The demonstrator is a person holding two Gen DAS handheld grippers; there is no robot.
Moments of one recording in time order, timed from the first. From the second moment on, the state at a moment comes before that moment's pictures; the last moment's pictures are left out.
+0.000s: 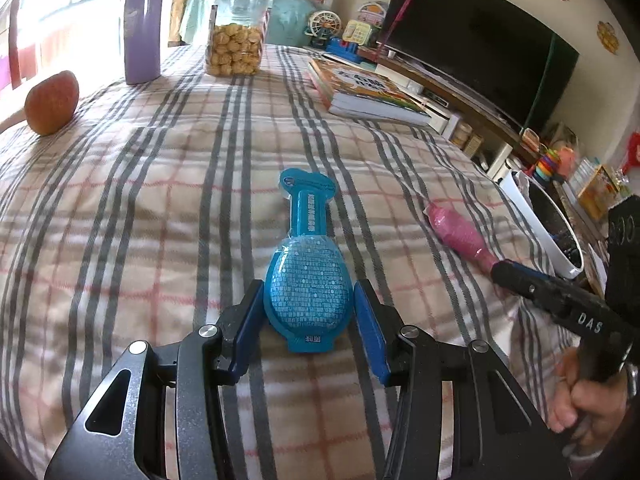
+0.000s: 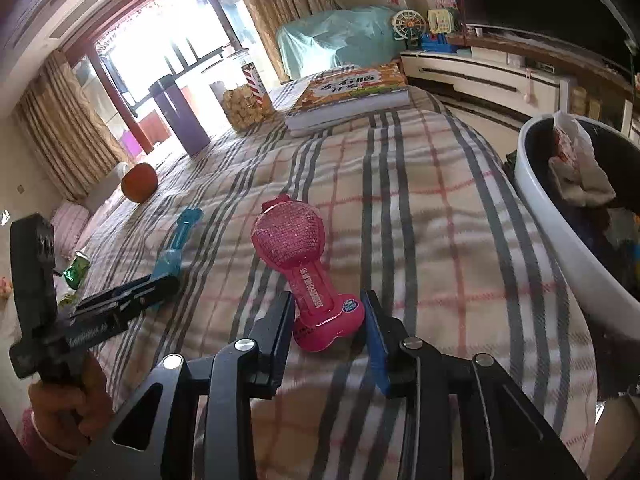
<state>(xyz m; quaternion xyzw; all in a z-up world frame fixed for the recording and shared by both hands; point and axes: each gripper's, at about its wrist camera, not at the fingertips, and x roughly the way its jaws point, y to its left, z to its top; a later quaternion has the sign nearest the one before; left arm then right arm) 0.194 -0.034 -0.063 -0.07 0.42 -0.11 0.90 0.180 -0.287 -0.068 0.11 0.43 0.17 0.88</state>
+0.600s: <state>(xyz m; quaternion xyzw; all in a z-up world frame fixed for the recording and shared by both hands) 0.207 -0.045 -0.064 -0.04 0.42 -0.11 0.90 0.216 -0.244 -0.071 0.00 0.44 0.18 0.88</state>
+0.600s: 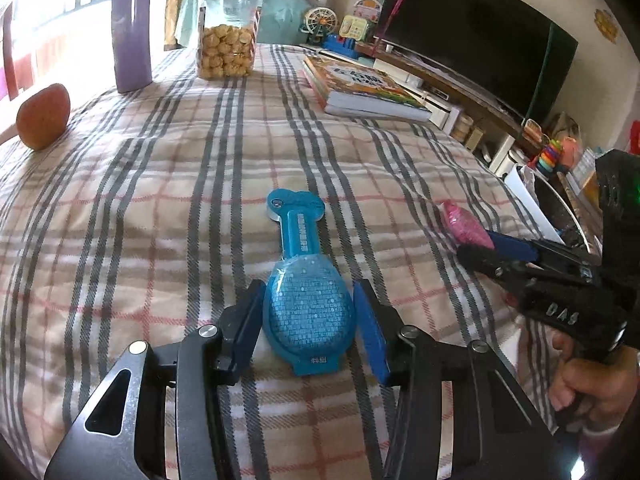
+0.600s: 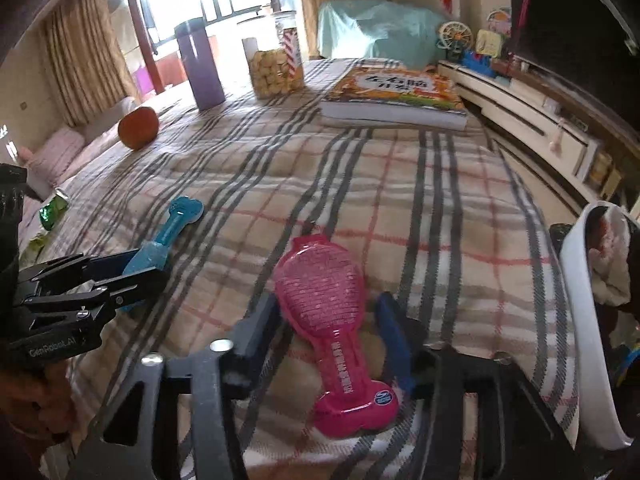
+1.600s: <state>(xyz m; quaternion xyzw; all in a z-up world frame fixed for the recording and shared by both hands) 0.165 -0.155 -0.023 0.00 0.39 -0.22 0.89 0.140 -0.362 -0.029 0.16 0.37 0.12 0.91</state>
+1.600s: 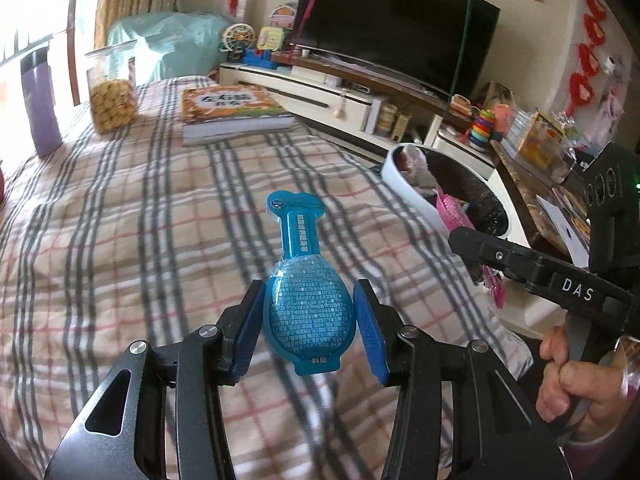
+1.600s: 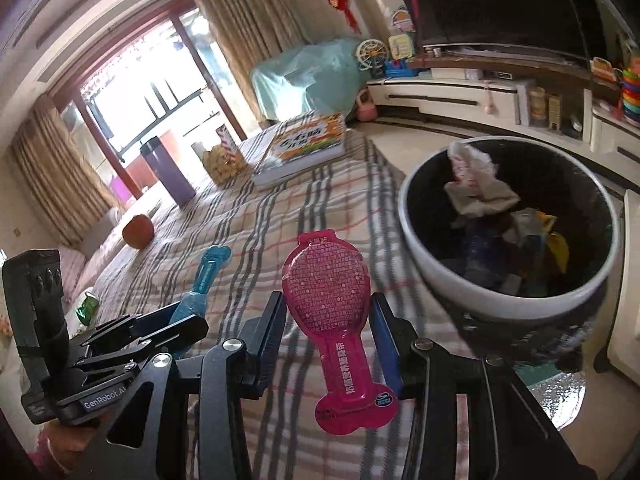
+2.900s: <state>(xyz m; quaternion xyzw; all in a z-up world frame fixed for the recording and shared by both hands) 0.169 -0.260 -0.001 0.06 0.37 -0.29 0.88 0.124 -0.464 -0.015 0.22 0.33 0.05 0.92</state>
